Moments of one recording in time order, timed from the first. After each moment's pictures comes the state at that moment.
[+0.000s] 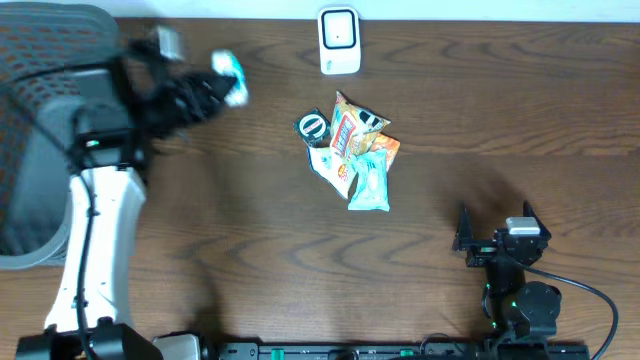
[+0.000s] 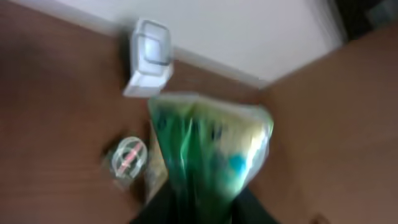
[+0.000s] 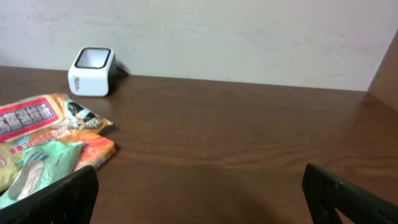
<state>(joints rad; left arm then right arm) 0.11 1.45 1.22 -0.39 0.83 -0.40 0.02 0.02 0.01 -0.07 0.02 -0.05</state>
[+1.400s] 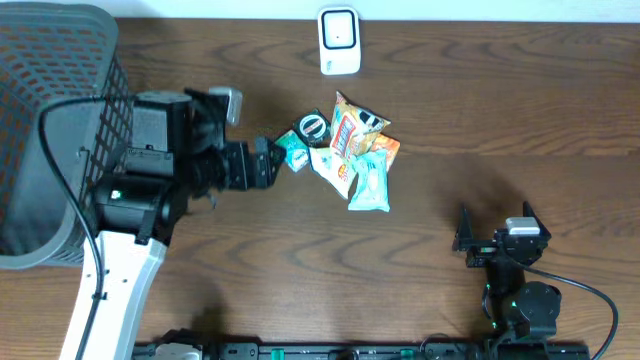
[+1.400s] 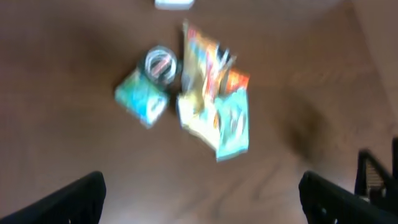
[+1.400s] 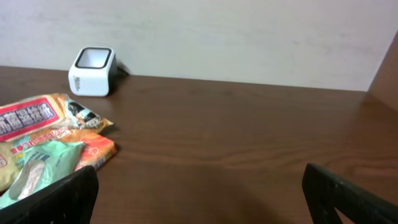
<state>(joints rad) -0.16 1.19 1.23 -0.89 0.43 -0.22 0.02 0.02 0.01 -0.07 0.02 -0.05</state>
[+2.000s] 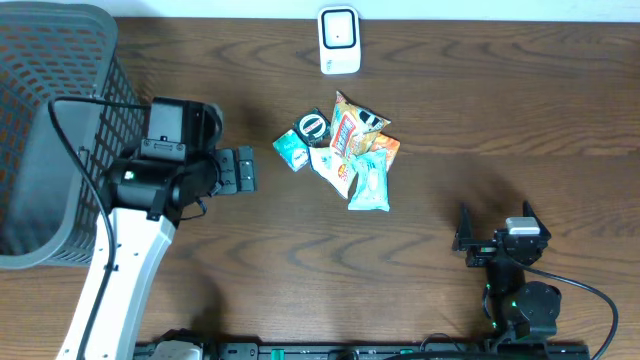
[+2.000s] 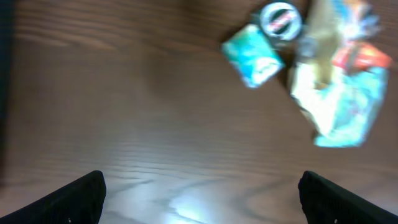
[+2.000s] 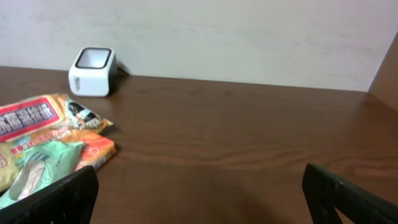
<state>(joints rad) -0.16 1.27 1.22 -1.03 0.06 -0.25 0.02 0.02 0.01 -0.06 0.01 -0.05</state>
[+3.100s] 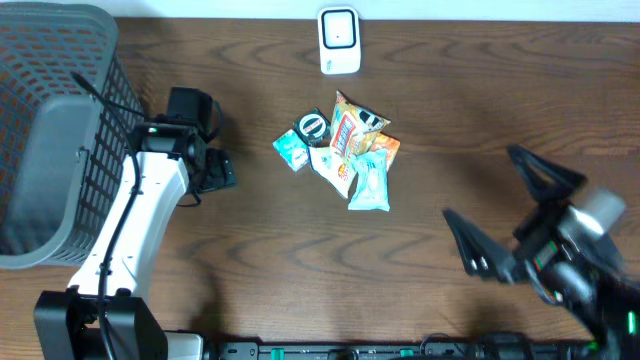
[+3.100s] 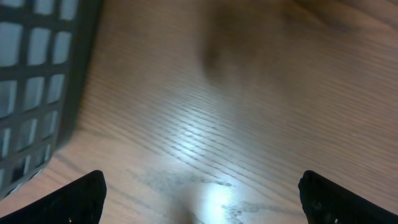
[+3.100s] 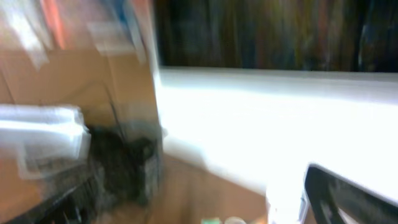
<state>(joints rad) -0.09 1.54 1.20 -1.06 -0.22 -0.38 0.02 0.52 0.91 -0.17 -0.74 0.25</state>
